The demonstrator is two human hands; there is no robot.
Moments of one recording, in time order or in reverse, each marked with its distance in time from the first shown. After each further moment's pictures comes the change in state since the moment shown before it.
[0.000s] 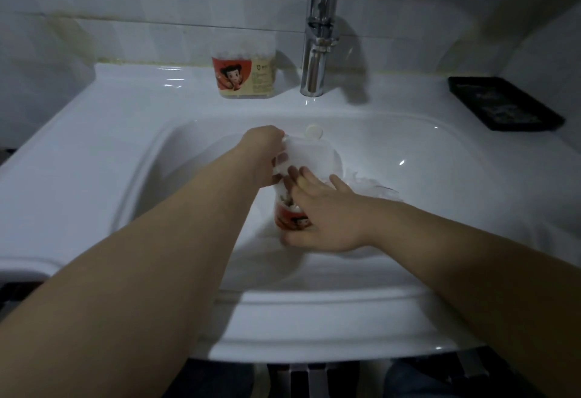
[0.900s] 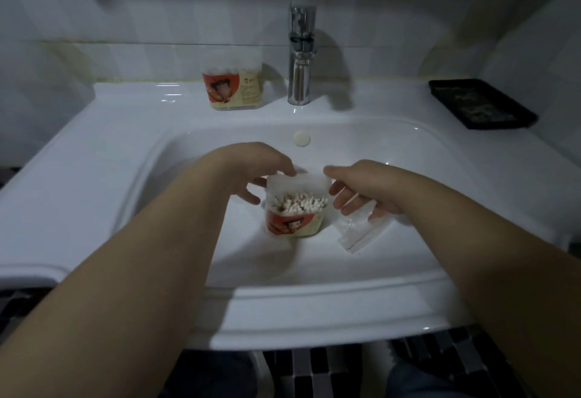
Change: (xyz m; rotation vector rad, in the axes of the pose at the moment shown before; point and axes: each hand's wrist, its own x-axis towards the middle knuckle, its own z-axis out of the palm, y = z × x) left_hand -0.014 0.008 -0.018 0.765 -0.280 0.054; right_hand -0.020 0.060 -0.026 0.942 0.042 0.638
